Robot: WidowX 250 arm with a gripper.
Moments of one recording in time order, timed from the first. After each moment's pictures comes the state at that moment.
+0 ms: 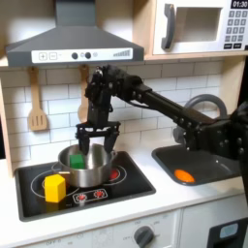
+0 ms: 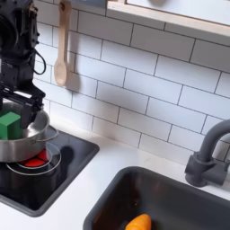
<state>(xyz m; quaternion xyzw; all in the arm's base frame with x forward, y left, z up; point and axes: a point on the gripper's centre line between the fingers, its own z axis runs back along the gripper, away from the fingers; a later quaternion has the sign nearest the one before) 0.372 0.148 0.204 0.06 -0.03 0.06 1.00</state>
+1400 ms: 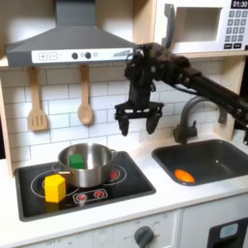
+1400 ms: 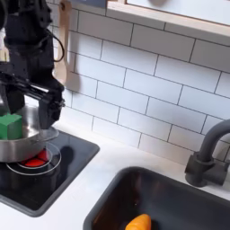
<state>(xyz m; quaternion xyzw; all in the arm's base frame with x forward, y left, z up) 0.323 0.074 0.262 0.00 -0.11 -0.05 0.99</state>
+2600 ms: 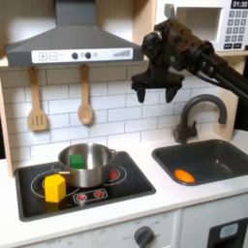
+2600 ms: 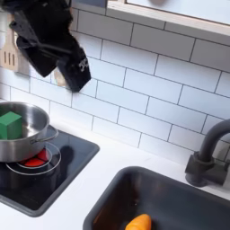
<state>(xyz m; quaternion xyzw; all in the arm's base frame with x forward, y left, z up) 0.329 0.037 0.328 -0.07 -0.30 -0.15 0.94</state>
